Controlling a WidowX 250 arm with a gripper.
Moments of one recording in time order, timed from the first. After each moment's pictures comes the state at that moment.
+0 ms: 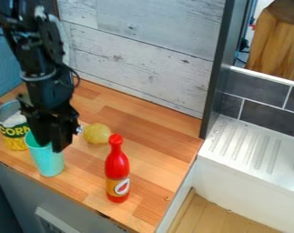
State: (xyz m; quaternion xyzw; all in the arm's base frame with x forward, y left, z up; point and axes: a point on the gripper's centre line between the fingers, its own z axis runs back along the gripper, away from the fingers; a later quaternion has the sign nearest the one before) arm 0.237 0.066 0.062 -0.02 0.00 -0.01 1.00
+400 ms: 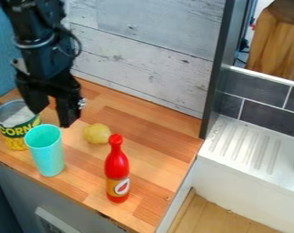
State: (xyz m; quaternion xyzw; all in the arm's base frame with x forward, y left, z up) arm 0.238 0.051 0.115 0.02 -0.07 -0.03 1.00
